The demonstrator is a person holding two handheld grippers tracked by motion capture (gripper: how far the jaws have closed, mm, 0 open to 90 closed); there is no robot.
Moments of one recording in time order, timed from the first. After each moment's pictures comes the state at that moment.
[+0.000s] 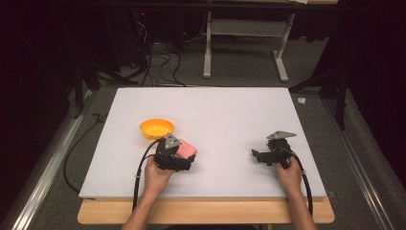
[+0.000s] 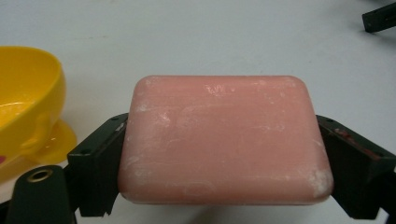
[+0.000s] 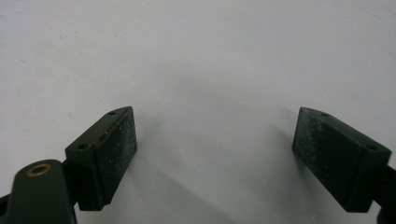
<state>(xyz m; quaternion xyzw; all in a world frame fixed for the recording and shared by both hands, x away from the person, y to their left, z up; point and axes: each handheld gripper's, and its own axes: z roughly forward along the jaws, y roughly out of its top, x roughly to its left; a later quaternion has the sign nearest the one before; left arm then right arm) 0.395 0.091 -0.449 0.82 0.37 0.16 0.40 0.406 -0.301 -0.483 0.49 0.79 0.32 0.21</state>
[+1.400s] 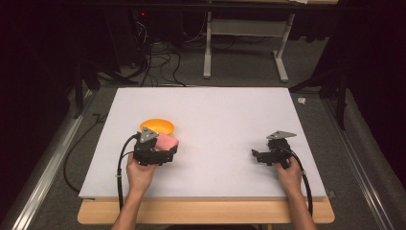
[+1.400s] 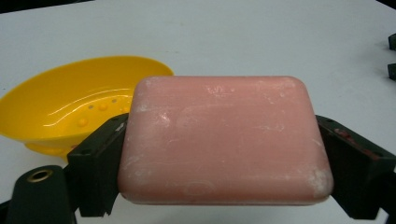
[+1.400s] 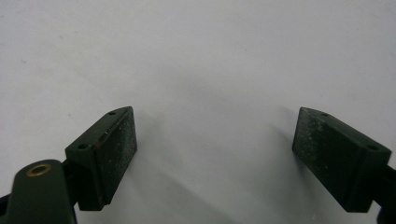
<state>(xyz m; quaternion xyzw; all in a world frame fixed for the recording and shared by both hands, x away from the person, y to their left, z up) 0.394 0.140 -0.419 0.78 0.43 0.18 0.42 0.406 -0.301 -0.483 0.49 0.79 0.32 0.21</state>
